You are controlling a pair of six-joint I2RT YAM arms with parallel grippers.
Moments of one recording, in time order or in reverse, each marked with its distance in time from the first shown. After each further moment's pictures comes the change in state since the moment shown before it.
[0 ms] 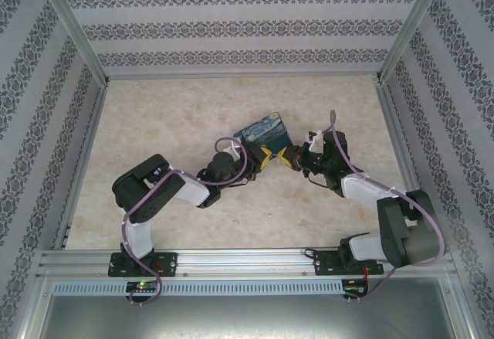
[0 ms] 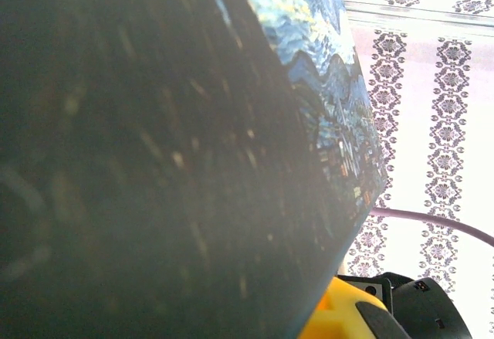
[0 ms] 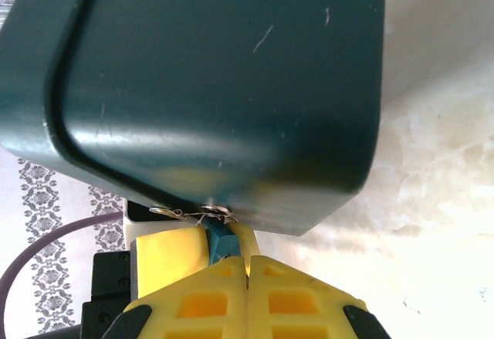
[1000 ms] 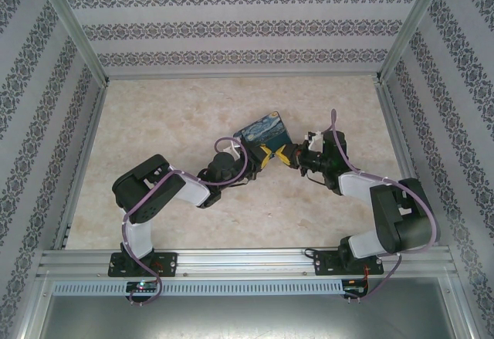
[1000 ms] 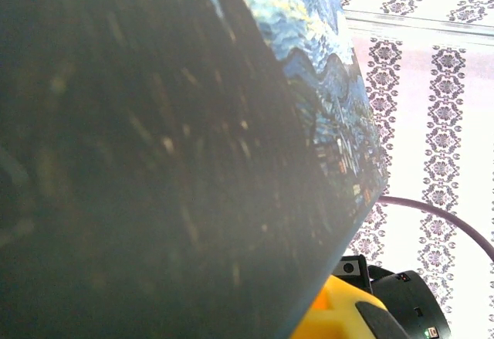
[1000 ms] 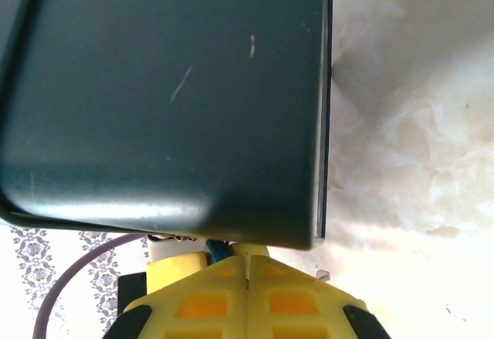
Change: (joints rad) left arm -0.006 0.000 0.005 0.001 -0.027 -0.005; right arm -0.010 0.093 -0.010 0.164 -0.064 0.190
